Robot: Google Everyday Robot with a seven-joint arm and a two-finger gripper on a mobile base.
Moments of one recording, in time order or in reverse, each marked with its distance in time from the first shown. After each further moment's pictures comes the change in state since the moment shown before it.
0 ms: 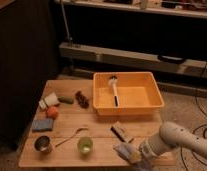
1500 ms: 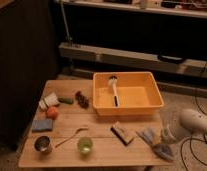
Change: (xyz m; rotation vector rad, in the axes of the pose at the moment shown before) arm -0.055 -0.120 -0.082 0.164 -0.108 0.334
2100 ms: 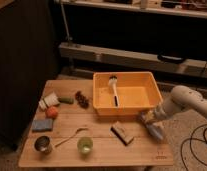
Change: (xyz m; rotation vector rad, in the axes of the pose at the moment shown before) arm -0.092 0.058 -0.033 -0.001 -0.071 -0.049
